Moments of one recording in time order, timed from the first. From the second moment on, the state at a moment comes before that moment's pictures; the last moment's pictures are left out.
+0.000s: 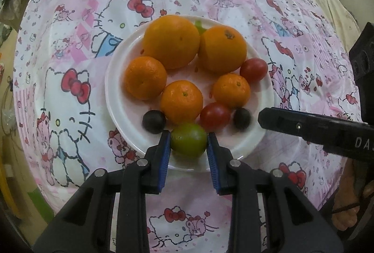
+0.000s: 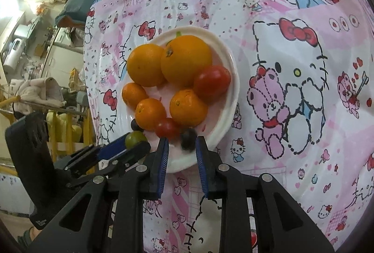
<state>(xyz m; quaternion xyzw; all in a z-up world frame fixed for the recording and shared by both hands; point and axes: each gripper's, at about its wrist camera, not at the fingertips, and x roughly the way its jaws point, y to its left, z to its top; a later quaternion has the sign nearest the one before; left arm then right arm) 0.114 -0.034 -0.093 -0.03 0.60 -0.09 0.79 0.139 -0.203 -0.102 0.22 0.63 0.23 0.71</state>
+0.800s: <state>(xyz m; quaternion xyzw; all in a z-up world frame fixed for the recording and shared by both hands) 0.038 0.021 0.013 -0.07 0.45 -0.01 0.89 0.079 -0.215 0.014 0.10 0.46 0.22 0.86</state>
